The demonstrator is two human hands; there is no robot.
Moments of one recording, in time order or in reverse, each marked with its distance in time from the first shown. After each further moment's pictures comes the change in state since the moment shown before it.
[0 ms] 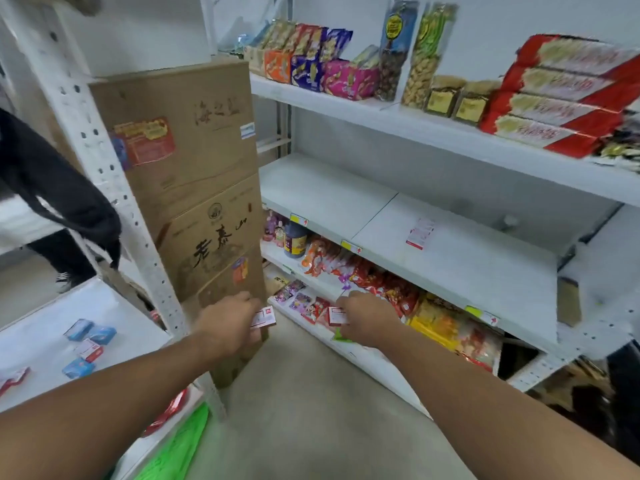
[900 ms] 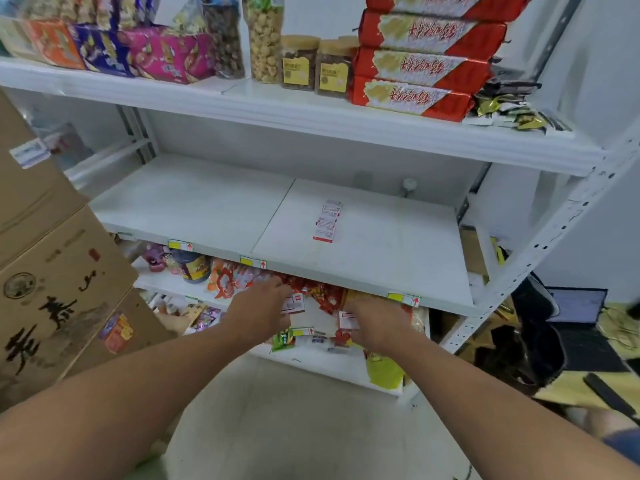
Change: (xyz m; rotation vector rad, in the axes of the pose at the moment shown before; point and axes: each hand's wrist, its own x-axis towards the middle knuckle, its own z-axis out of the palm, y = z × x) left_hand 0.249 0.227 0.023 -0.034 0.012 0.474; right_hand -0.018 0.238 0.025 0.060 0.009 0.392
